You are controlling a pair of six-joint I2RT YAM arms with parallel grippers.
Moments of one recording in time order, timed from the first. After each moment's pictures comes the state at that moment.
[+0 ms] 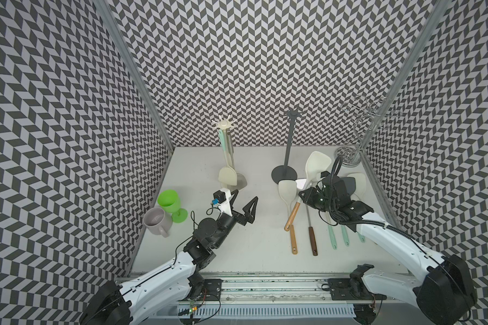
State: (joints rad) left arm -0.76 0.83 0.29 0.68 -0.18 -0.33; right arm 0.47 1.17 0.80 -0.27 -0.12 0.81
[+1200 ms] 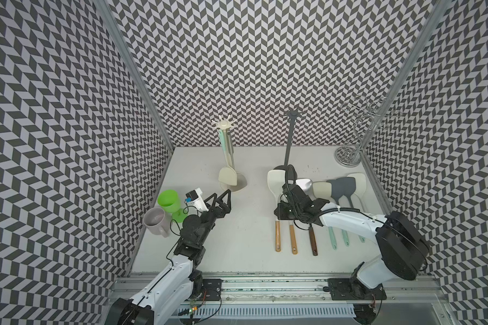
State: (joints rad) left arm -0.29 0.82 0.16 0.70 0.08 -0.73; right arm 0.74 1.59 0.92 -0.26 -0.10 0.68
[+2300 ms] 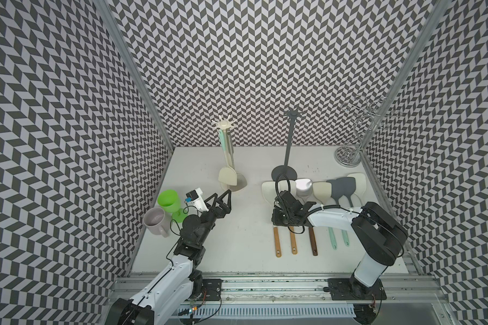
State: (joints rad) left arm -0.29 0.82 0.16 0.70 0.10 -0.73; right arm 0.78 1.74 0.92 -0.21 -0.08 0.79
